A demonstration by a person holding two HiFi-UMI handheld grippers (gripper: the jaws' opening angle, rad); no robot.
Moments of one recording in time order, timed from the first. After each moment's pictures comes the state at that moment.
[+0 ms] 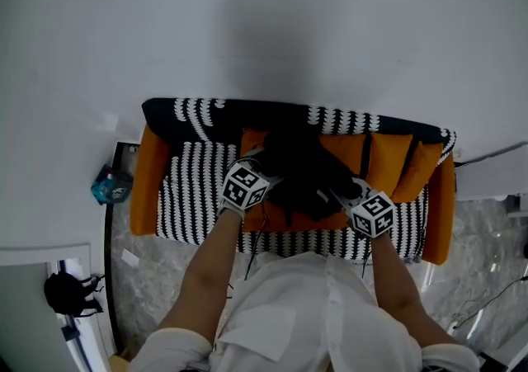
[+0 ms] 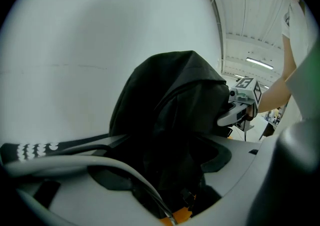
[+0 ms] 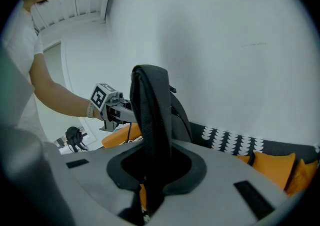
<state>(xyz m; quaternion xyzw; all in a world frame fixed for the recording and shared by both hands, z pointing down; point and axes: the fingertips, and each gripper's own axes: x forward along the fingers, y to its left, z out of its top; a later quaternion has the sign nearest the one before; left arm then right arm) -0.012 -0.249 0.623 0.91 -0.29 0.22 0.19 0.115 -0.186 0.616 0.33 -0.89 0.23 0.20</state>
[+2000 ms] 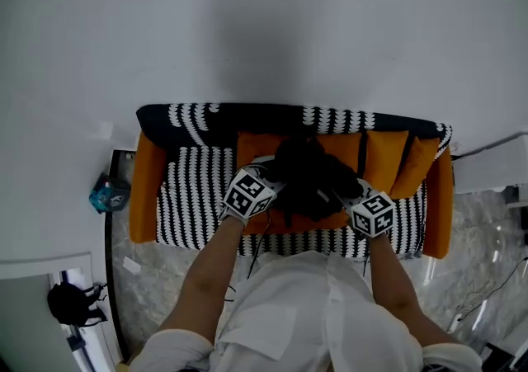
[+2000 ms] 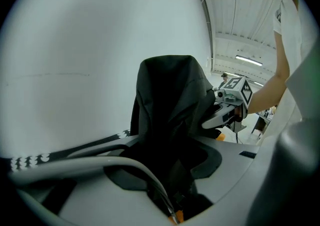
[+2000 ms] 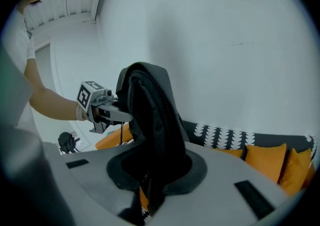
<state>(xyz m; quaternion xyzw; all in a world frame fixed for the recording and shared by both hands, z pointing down) 0.016 -0.233 0.604 0.93 -0.24 0.22 0.17 0.128 -0.190 0.616 0.38 -0.87 0.25 0.21</state>
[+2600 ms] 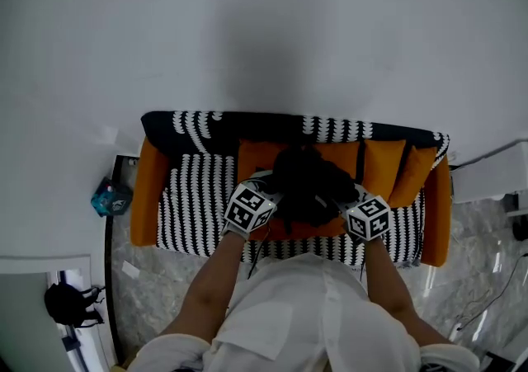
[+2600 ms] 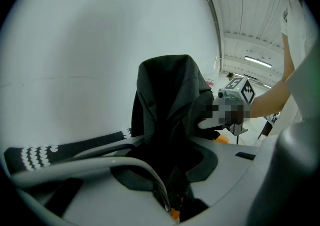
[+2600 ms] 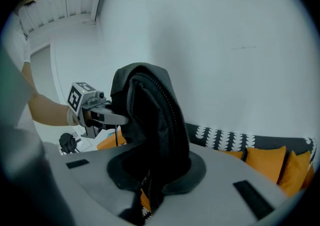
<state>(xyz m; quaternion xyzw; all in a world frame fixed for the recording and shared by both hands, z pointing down) 0.011 -0.212 0.588 0.91 -0.29 0.22 0.19 0.123 -0.189 0.602 0.37 -0.87 0.25 0.20</state>
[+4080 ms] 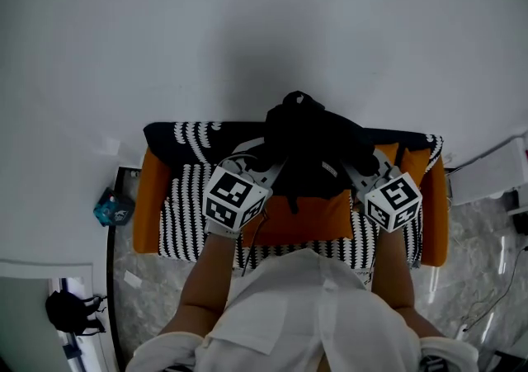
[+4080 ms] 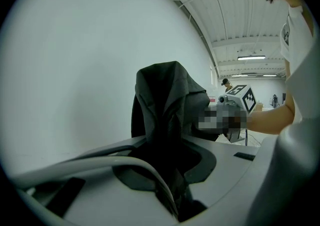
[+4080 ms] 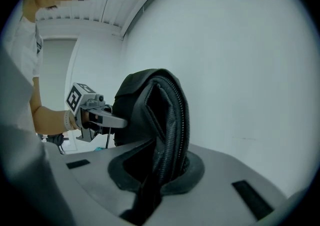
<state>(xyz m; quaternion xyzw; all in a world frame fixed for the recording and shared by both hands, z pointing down) 0.020 -0.236 0.382 0.93 -0.34 0.14 0.05 0.133 -0.226 0.395 0.40 -0.90 0.06 0.12</state>
